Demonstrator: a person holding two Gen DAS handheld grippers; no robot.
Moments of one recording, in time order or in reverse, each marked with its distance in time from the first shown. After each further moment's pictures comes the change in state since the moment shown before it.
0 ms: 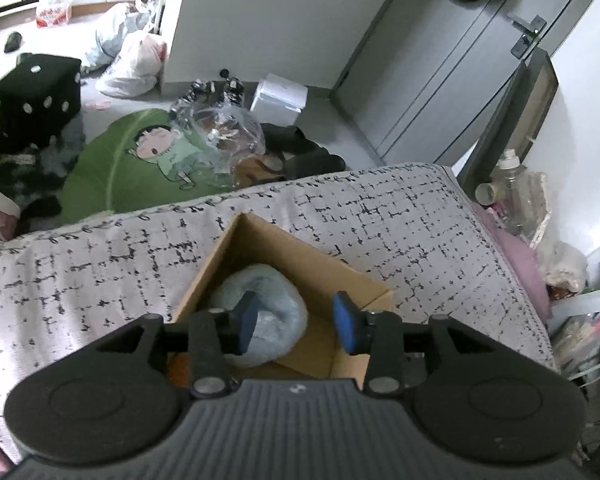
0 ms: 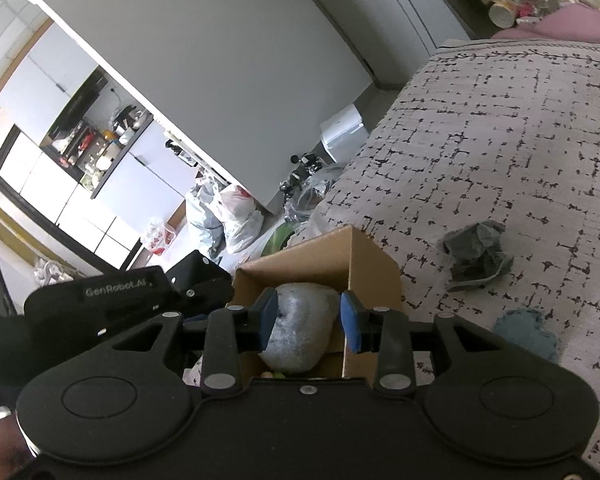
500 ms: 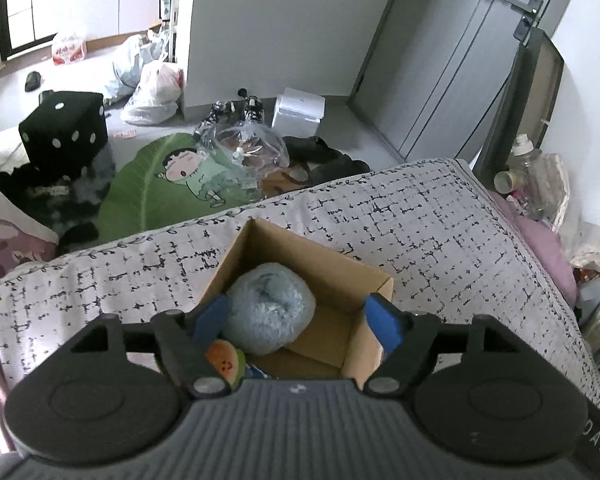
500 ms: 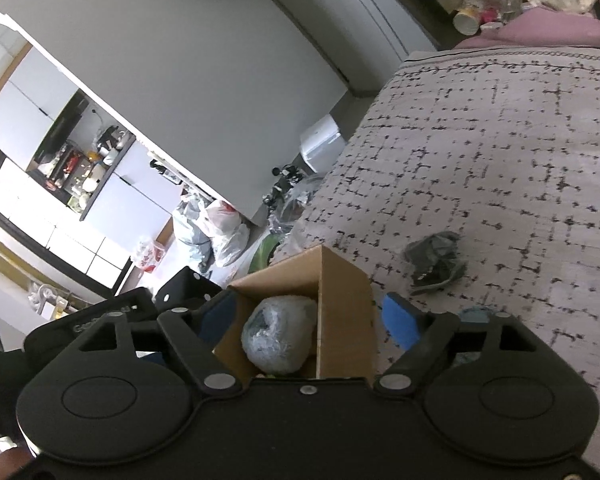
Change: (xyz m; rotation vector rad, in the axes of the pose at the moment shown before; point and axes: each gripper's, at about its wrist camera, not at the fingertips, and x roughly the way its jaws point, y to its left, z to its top) left arm -0.032 -0.031 -0.011 0.088 -0.033 0.122; right arm -0.040 -0.014 0.012 0.060 -0.023 -0.047
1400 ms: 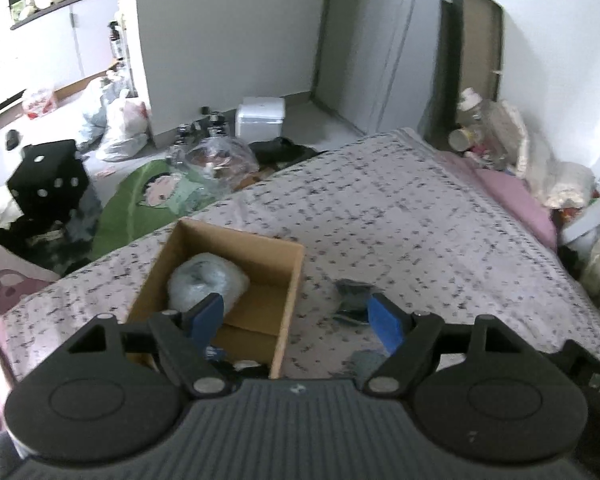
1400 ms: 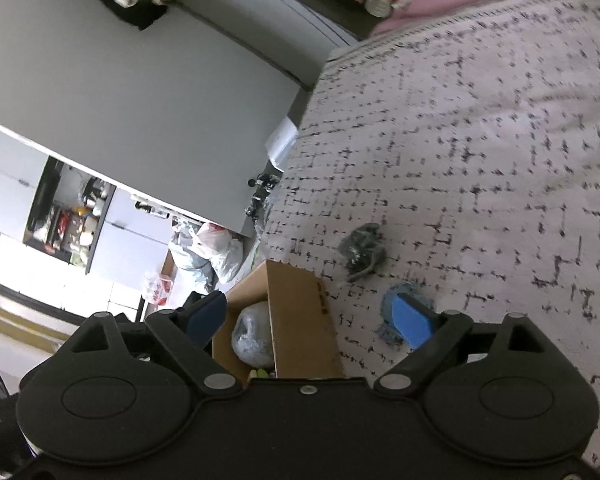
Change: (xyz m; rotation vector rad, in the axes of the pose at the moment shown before) left arm -0.042 -0.098 -0.029 0.192 -0.007 -0.002; right arm -0.058 -0.081 0.017 0.276 0.031 0.020
